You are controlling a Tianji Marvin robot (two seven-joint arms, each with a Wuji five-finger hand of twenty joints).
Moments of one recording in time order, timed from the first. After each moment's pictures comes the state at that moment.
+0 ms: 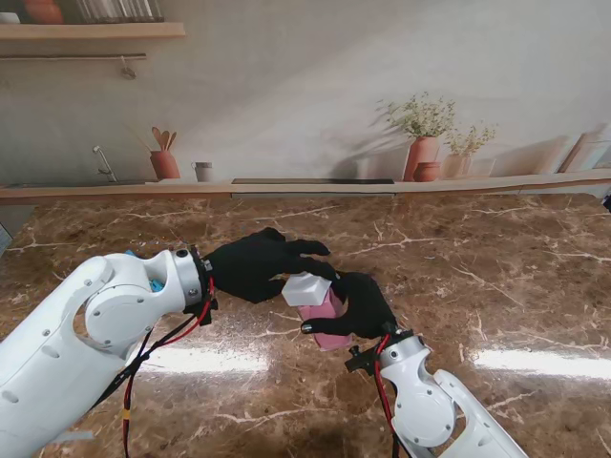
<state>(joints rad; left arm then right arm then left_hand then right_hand) 1.33 -1.00 -1.11 -1.83 0.61 -0.46 -0.47 -1.66 -1.19 1.11 -1.60 -0.40 -0.41 -0.33 0.98 -0.39 0.91 -0.10 0.21 -0.24 0.27 0.52 0.18 -0.04 0.25 0.42 0.46 0.15 0.34 0.65 0.01 0.20 0.79 0.73 0.45 -0.95 0.75 -0.33 0.92 0.11 0.75 0.59 1.15 0.09 0.54 0.93 1.01 0.10 0.97 0.81 0.59 0.14 1.37 0.75</state>
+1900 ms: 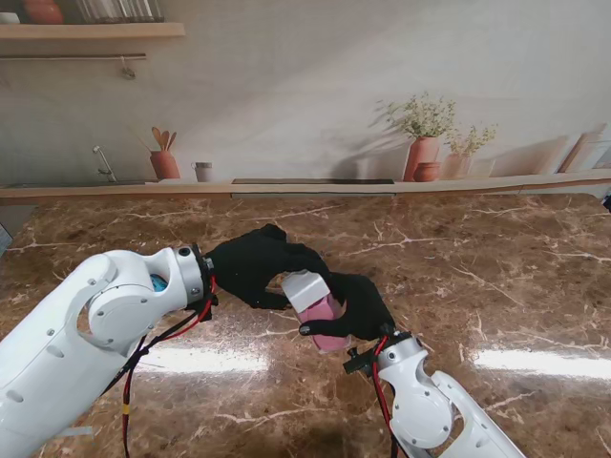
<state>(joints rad) 1.32 -1.00 -1.10 -1.83 0.68 -0.47 -0.44 -1.66 -1.19 1.10 -1.60 -0.40 -0.40 -0.34 0.59 -0.48 0.82 -0.12 0.27 -0.07 0.48 0.47 0.42 -0.09 0.38 0.38 0.56 0.12 0.35 0.65 0.02 0.17 0.77 0.72 0.45 -0.96 0.75 -0.33 0.92 0.10 0.75 0.58 1.15 0.08 0.54 0.93 1.01 0.10 0.97 0.81 0.59 0.14 1.37 0.75</state>
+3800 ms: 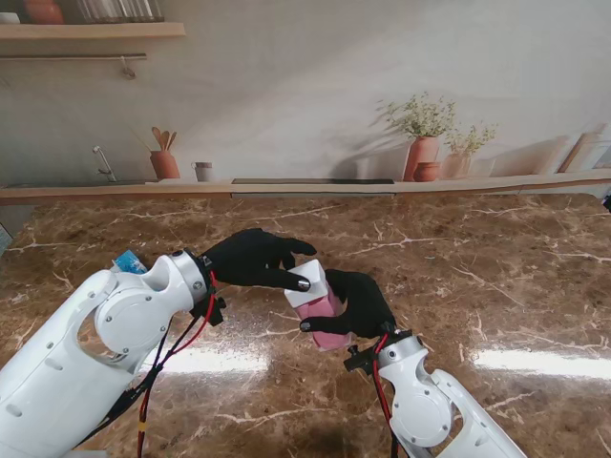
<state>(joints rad) 1.39 -1.04 -1.13 -1.85 0.53 -0.19 -0.39 -1.65 -1.19 1.10 -1.60 -0.42 -0.40 -0.36 0.42 -0.09 -0.03 -0.06 0.55 0.16 0.18 0.17 0.89 0.13 0.40 0.36 0.81 0.22 0.48 0.64 0.22 0.24 1.04 0.69 0.45 -0.94 0.75 -0.33 0.91 0.11 0.75 0.58 1.15 0.08 0.54 0.93 1.01 0.10 0.98 0.81 0.59 0.14 1.37 0.75</state>
